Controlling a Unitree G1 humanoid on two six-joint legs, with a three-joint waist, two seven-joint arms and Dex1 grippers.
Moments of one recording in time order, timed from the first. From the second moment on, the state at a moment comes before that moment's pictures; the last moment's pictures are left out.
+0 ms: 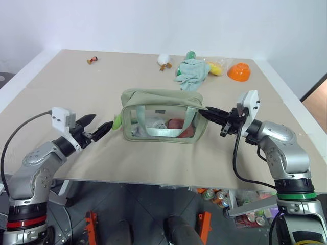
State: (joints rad) left arm -0.28 0.54 0.26 -0.08 -0.57 0.48 -0.70; right arm -0.50 -0.61 -0.09 0.01 0.45 0.28 0.94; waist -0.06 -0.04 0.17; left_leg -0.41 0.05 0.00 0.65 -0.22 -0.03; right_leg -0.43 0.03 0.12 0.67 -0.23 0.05
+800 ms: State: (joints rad) left arm -0.37 0.57 0.14 0.07 -0.45 0.32 -0.90; right arm -0.47 -0.62 -0.09 -0.09 0.44 0.33 0.89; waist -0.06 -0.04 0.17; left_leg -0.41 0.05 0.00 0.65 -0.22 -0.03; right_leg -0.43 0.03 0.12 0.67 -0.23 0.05
